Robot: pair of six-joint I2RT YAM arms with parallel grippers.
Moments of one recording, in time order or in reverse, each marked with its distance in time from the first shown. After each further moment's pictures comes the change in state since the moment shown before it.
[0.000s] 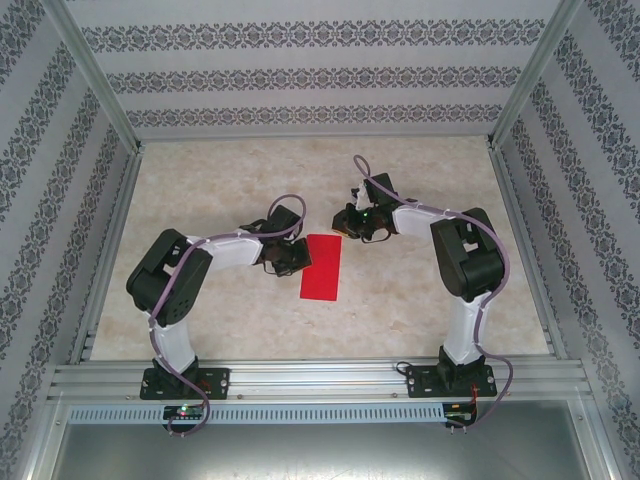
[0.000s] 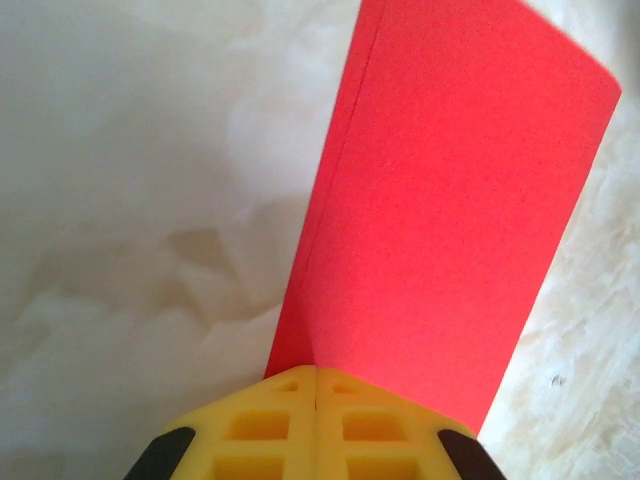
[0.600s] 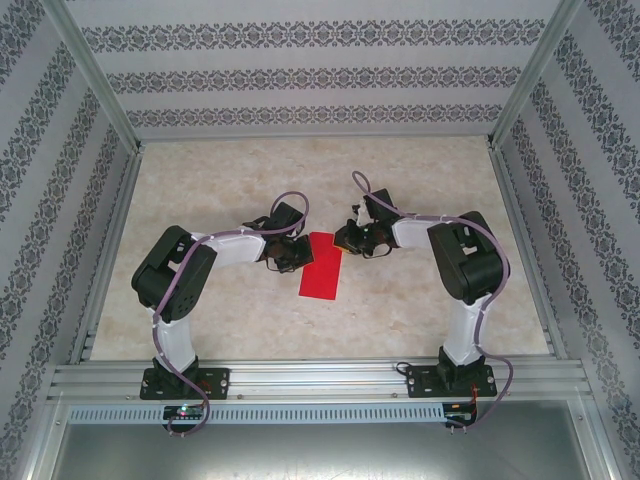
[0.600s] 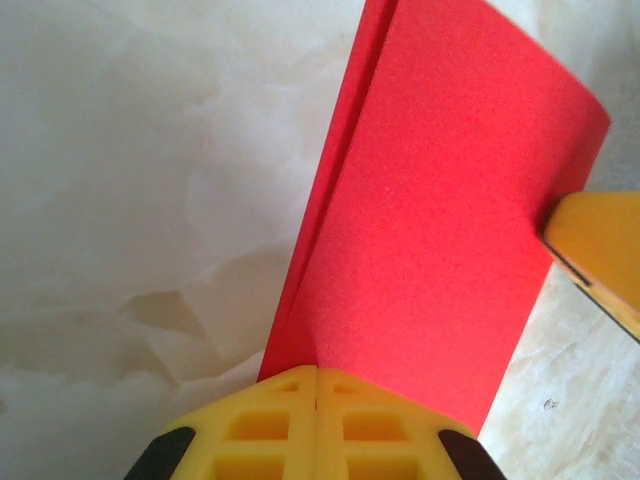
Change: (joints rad) left arm 0.003 0.057 0.051 0.005 -0.004 0.023; right arm 0.019 -0.013 -0.145 0.092 0.005 0.032
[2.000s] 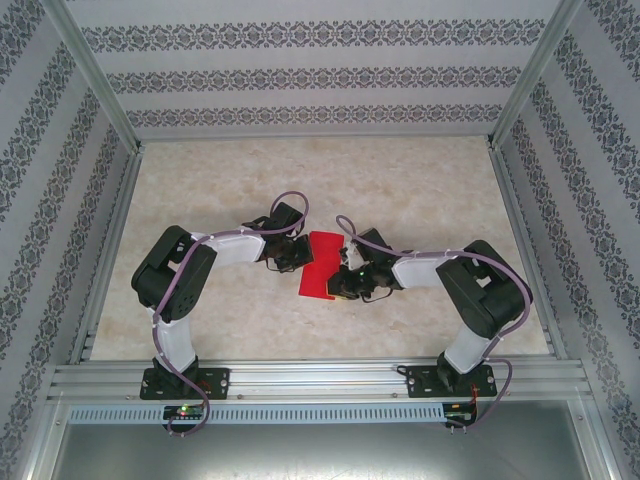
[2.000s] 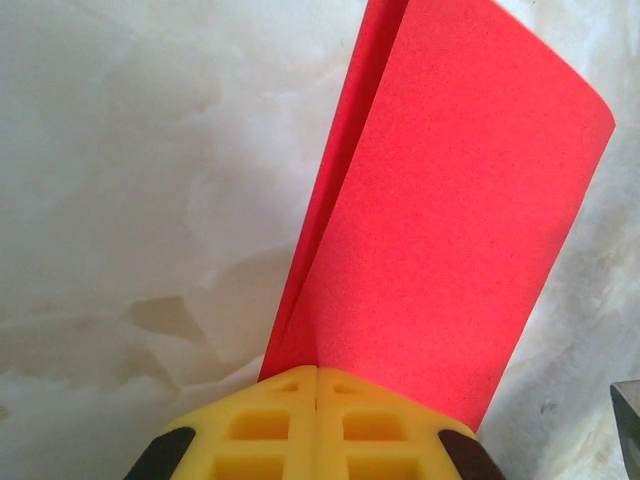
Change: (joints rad) left arm 0.004 0.000 -0.005 0.011 0.000 0.000; right arm 0.214 -0.248 -0.346 0.047 -0.042 -0.008
